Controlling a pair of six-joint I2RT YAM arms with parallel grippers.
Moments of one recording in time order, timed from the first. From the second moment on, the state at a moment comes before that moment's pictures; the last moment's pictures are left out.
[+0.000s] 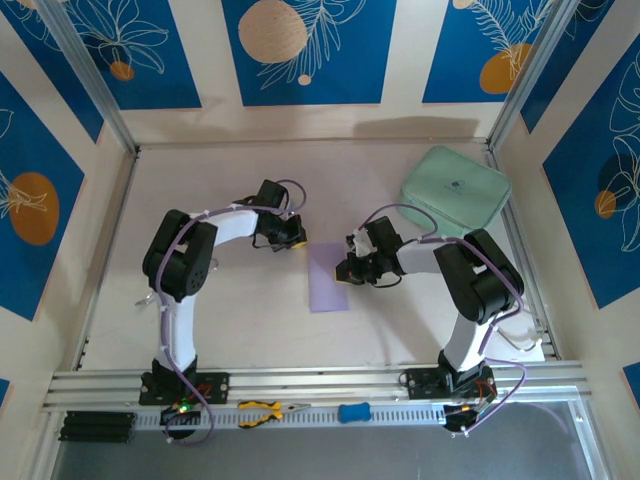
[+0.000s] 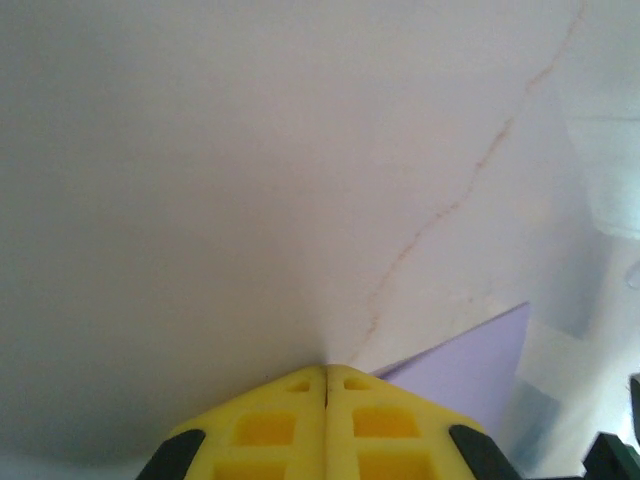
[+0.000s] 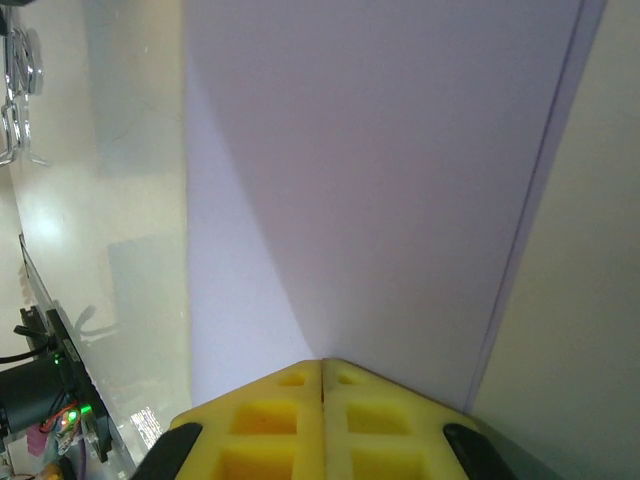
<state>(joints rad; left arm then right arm) -0.44 2.05 1.32 -0.36 0.46 -0.70 0.45 1.78 0.77 -0.07 -0.68 0.53</state>
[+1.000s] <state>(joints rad) -0.52 1.93 1.00 -0.11 0.65 -0.64 0.45 1.77 0.77 -0.07 -0.68 0.53</state>
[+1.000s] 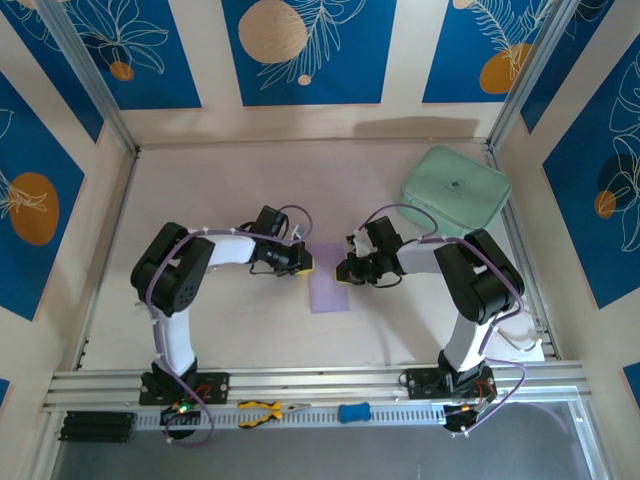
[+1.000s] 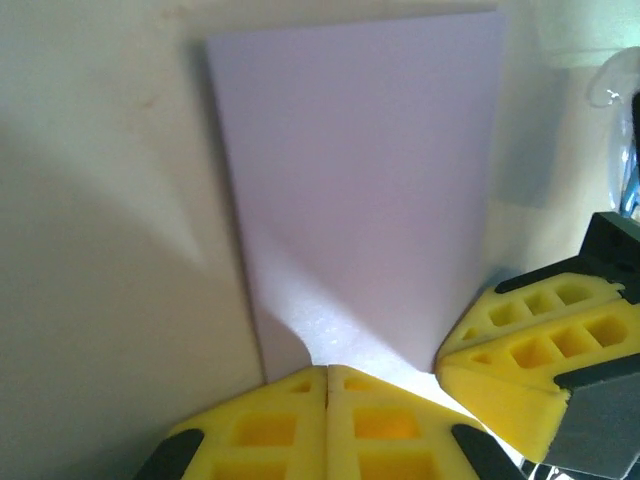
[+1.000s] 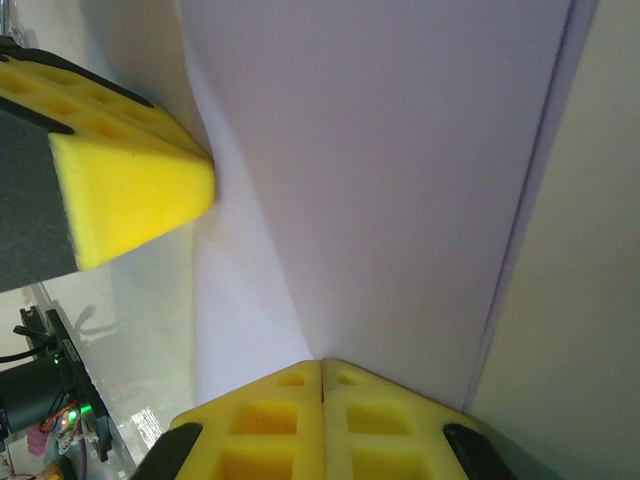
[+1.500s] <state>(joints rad) -0.53 1.85 1.00 -0.17 0.64 -0.62 0.45 1.77 0.77 -0.07 -0.68 0.53</state>
